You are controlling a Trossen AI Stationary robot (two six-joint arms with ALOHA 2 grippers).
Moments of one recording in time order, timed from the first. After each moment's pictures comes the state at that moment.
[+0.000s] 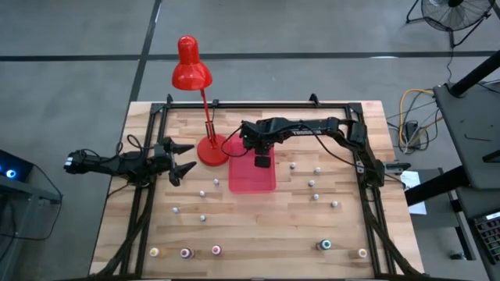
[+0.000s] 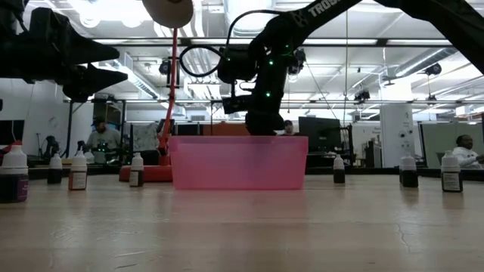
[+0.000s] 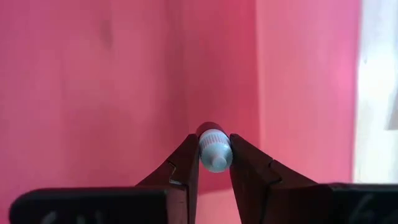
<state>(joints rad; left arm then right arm) -0.17 0.02 0.01 0.06 -0.48 -0.16 -0.24 2.14 1.66 -0.81 0.13 -0.21</state>
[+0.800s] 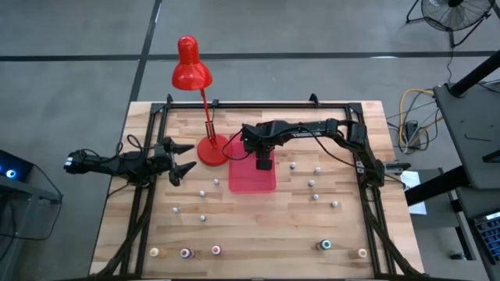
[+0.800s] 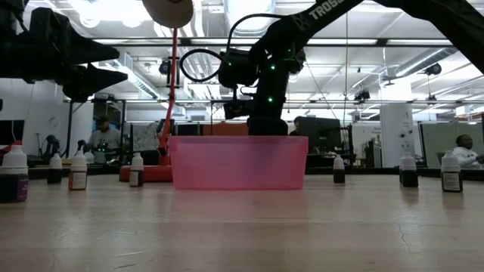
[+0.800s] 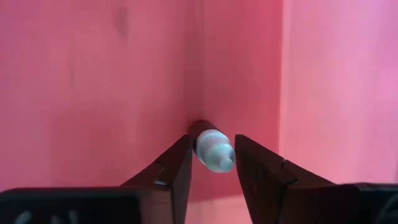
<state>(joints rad) -0.17 0.02 0.01 0.06 -0.48 -0.16 -0.23 2.14 1.62 -0.78 0.12 -0.24</state>
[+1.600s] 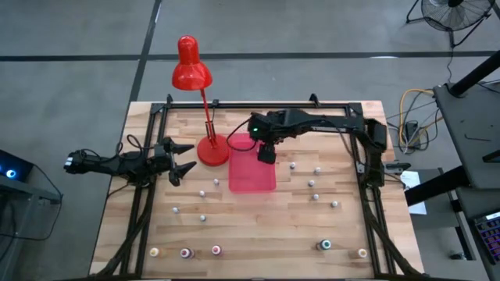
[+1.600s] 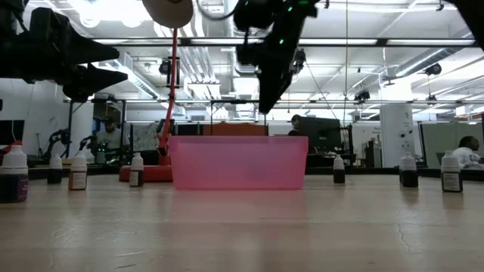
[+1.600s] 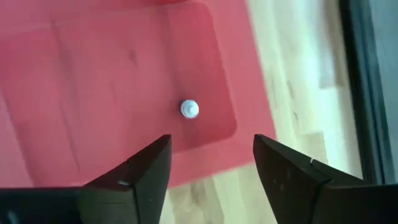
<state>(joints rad) -0.17 0.02 0.01 0.06 -0.48 -0.16 -0.20 1.92 1.71 -0.99 0.17 0.01</state>
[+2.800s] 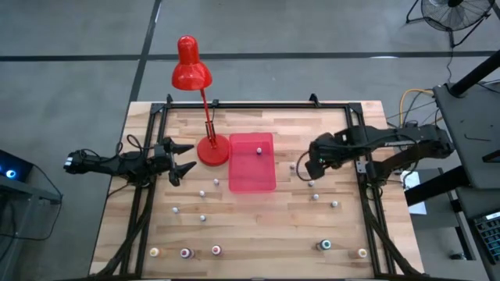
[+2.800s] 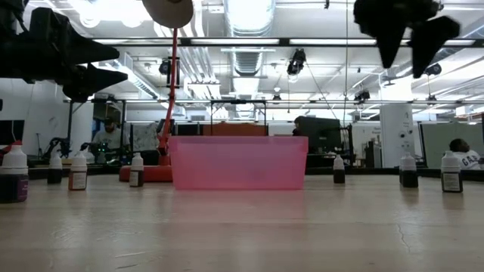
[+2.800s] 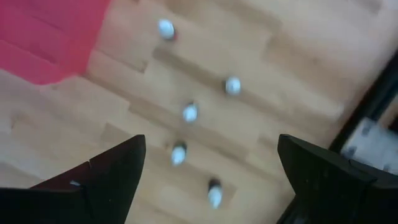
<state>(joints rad) -0.17 0.03 0.01 0.07 -0.48 -0.16 0.07 1.28 1.24 -1.40 0.11 1.21</state>
